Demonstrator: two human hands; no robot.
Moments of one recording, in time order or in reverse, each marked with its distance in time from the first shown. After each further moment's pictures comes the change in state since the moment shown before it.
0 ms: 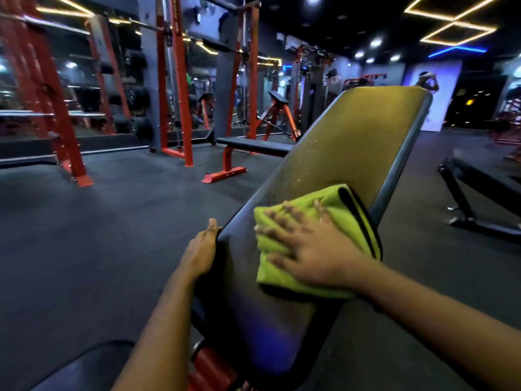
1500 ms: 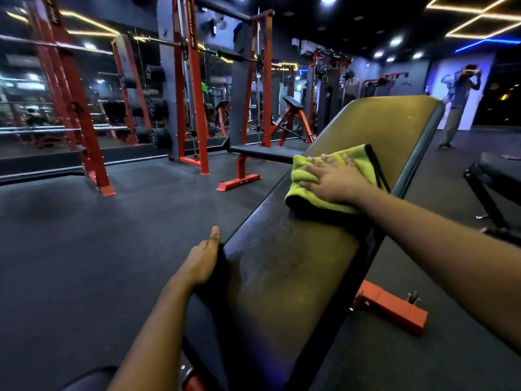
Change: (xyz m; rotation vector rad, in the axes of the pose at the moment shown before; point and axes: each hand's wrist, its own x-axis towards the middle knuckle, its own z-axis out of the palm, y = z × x) left_hand 0.009 0.039 -0.004 0.082 -0.021 -0.132; right_hand 0.100 0.153 -0.045 0.006 -0.053 0.332
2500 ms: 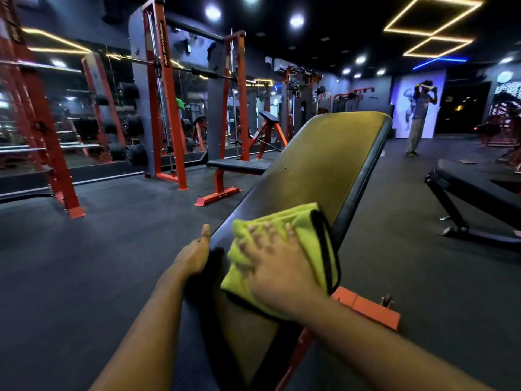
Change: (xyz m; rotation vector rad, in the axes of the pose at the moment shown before) left_hand 0.012 0.071 0.033 0.156 -0.014 0.006; right_hand -0.130 -0.092 0.053 0.100 0.222 -0.110
